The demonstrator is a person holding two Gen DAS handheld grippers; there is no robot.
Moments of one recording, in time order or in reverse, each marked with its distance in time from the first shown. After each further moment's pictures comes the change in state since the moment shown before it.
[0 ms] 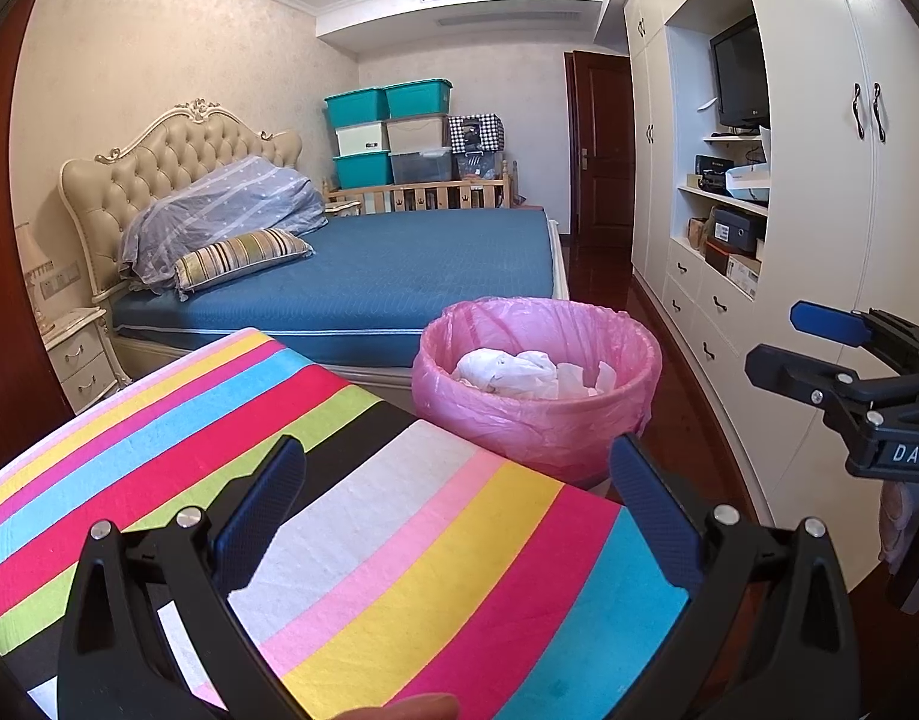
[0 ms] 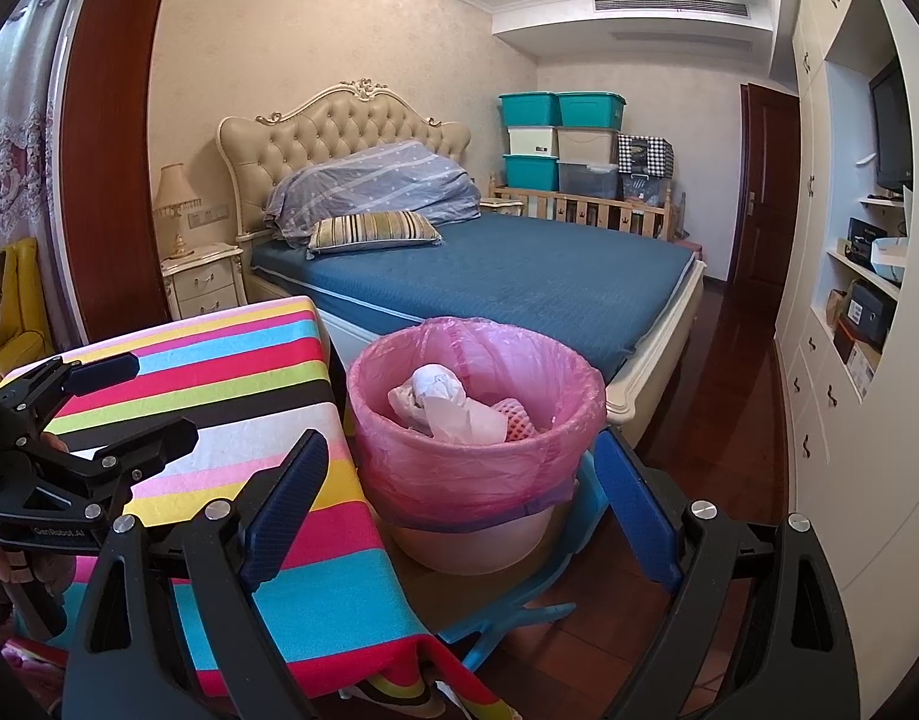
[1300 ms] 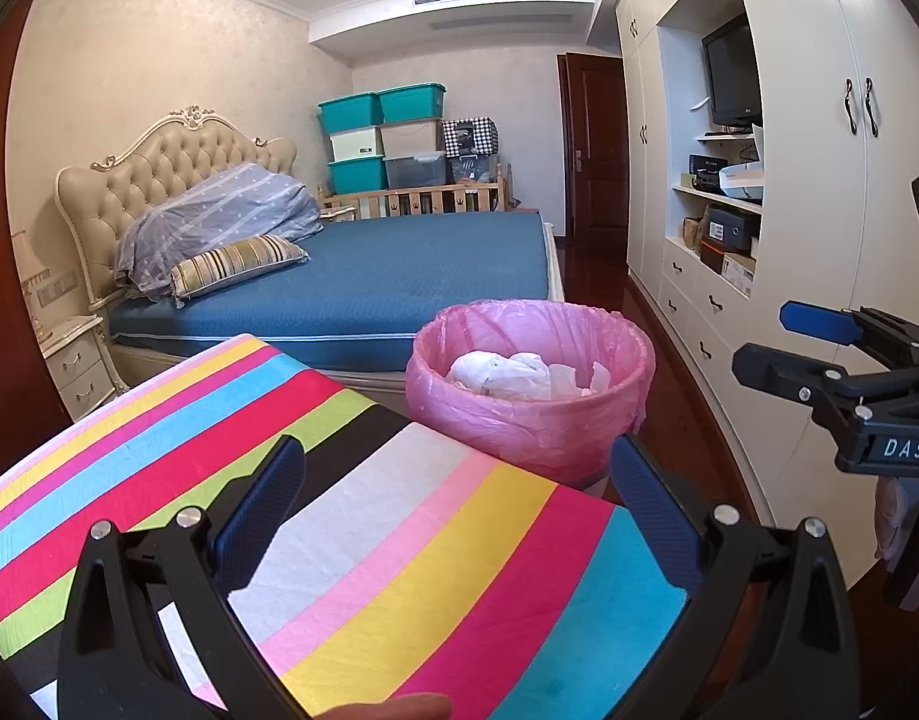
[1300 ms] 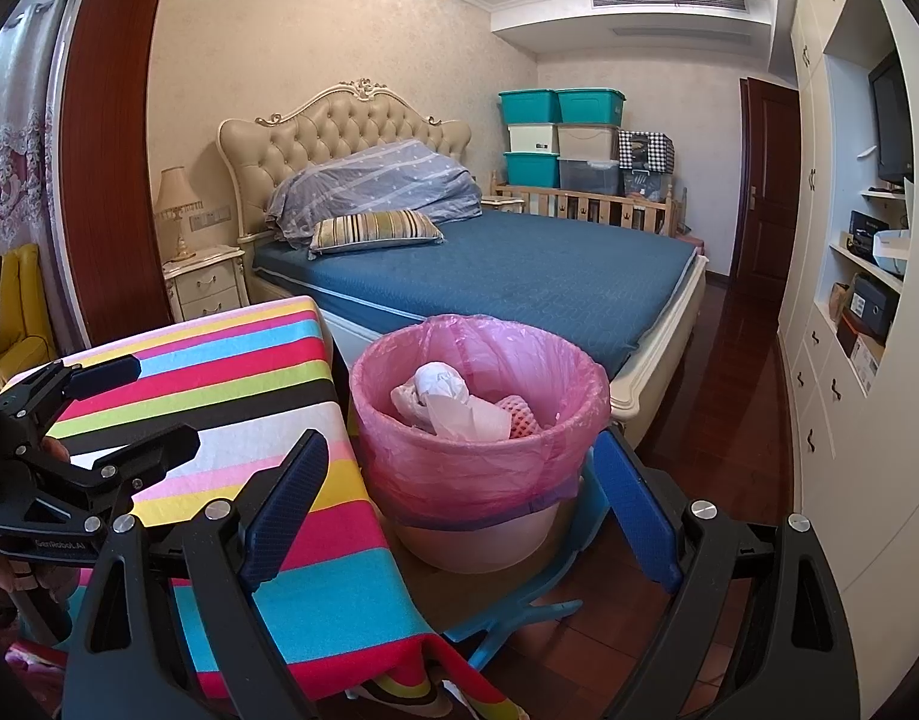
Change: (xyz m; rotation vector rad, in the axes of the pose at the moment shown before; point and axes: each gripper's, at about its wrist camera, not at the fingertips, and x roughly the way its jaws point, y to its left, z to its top) left arm -0.001 0.000 0.000 0.014 -0.009 -0.008; right arm 0.003 0.004 -0.003 0.008 0.004 0.003
